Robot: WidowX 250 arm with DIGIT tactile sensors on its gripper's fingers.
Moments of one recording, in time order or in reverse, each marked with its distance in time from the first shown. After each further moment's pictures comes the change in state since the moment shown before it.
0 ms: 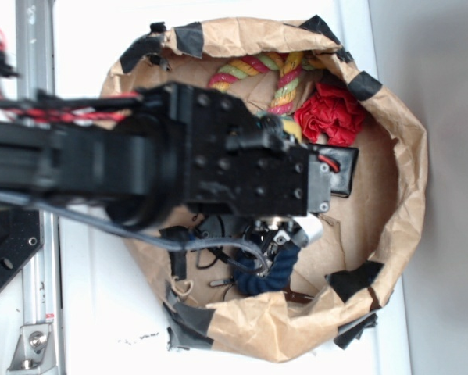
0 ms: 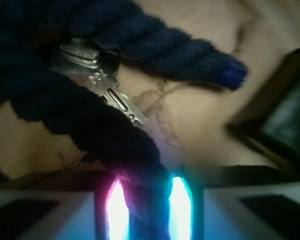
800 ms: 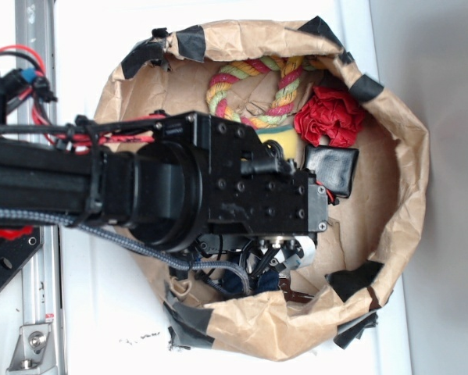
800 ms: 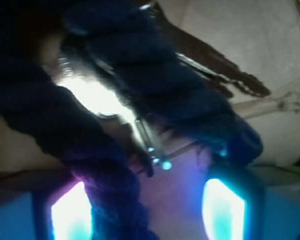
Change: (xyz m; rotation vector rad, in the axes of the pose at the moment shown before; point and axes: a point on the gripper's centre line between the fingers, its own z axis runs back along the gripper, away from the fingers) arm 0.015 -0.024 -0.043 -0.094 -0.006 -0.196
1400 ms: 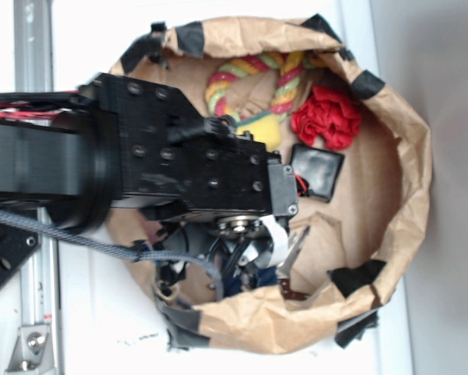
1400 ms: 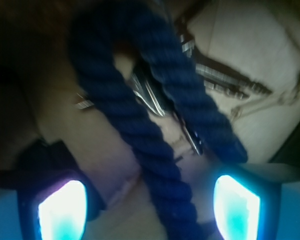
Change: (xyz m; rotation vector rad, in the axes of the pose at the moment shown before) arm -0.013 -0.016 0.027 -0.048 -0.051 0.038
